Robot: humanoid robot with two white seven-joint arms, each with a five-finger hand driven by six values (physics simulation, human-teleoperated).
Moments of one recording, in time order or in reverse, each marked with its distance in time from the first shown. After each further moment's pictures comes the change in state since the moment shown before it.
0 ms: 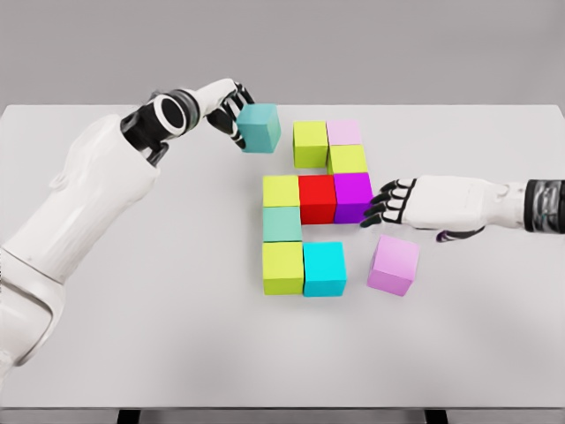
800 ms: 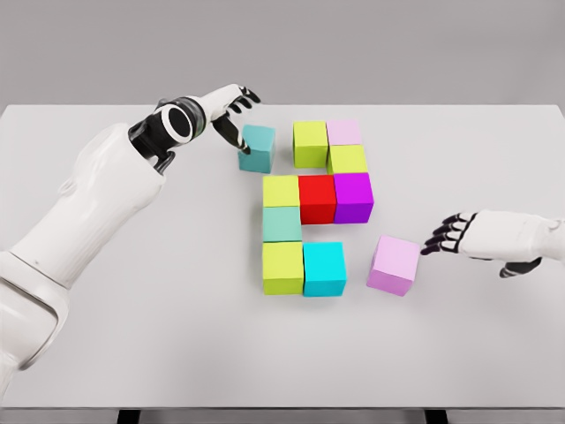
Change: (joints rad) left arm 0.012 -0.012 -0.018 0.018 0.017 -0.029 0.036; right arm 0.209 -0.121 -0.094 0.072 0.052 0.000 0.000
